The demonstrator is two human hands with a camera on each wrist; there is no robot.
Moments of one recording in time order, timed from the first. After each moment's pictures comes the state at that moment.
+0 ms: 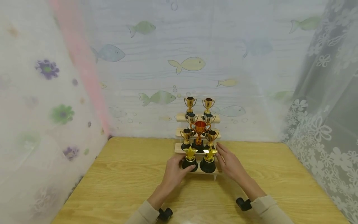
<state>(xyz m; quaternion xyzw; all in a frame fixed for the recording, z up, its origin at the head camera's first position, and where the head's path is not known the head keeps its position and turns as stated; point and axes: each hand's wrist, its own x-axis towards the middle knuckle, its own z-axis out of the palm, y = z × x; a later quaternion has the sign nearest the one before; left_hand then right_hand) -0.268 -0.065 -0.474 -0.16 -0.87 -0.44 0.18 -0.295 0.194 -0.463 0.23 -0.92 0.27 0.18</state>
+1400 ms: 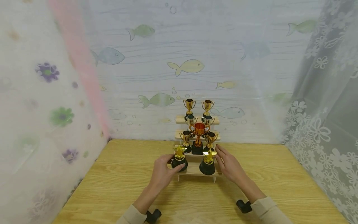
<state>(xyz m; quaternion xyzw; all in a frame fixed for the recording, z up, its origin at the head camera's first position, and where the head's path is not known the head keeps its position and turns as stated) -0.258 -0.100 -0.454 -0.13 -0.88 -0.42 0.20 -0.297 0.195 -0.465 0.23 -0.92 0.26 0.17</state>
